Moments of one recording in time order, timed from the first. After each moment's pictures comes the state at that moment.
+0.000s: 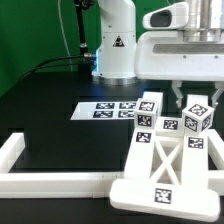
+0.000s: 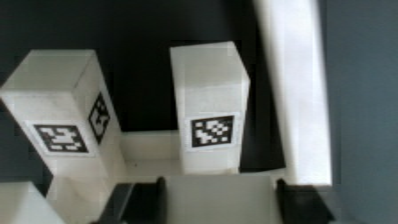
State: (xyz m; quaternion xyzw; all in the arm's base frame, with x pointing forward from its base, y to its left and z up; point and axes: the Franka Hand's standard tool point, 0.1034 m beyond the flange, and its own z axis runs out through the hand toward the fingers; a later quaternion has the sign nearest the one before) arm 0.590 0.099 0.097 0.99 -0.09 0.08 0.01
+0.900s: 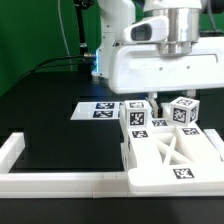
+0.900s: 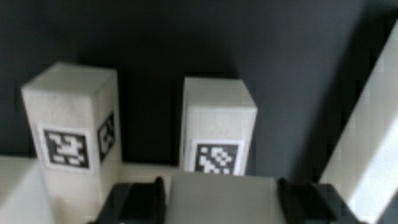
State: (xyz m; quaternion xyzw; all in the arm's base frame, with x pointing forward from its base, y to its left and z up) arm 0.568 0.062 0.074 0.99 0.09 0.07 0.00
